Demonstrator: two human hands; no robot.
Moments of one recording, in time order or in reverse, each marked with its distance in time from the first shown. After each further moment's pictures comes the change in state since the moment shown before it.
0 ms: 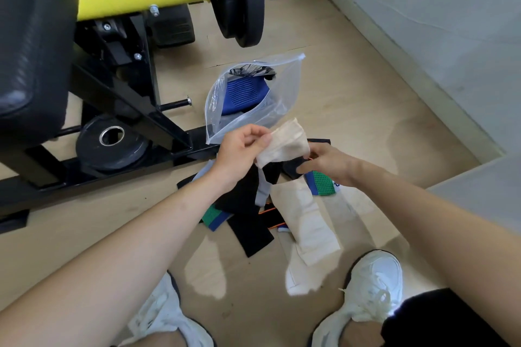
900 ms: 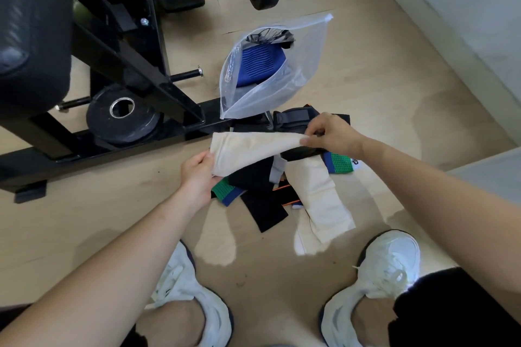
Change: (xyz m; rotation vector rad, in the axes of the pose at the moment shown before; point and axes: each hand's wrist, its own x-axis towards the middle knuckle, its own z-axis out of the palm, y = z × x) left_hand -0.041 -0.099 -0.073 -0.319 0.567 -0.549; right_hand 0.040 0.013 0.011 -0.461 0.141 -0.140
